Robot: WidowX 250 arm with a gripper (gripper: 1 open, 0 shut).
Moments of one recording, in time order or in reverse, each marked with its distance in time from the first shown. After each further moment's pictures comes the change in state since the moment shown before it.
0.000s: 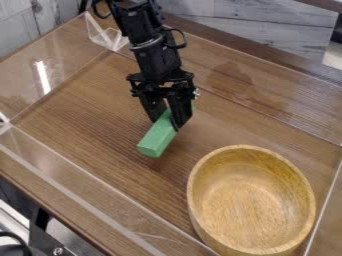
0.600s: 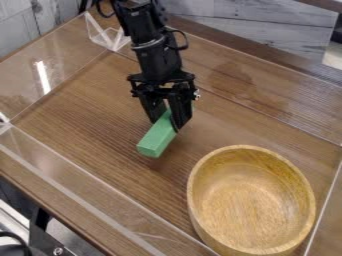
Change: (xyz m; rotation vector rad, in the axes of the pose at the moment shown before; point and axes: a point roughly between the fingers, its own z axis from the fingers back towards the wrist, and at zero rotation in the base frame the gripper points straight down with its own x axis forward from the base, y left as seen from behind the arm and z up) arm -0.002 -0.002 -0.003 0.011 0.036 0.005
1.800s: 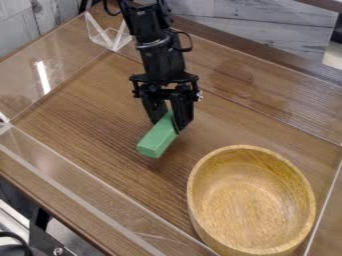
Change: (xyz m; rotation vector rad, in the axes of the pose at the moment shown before) arm -0.001 -0.003 -0.002 0.012 0.051 0.004
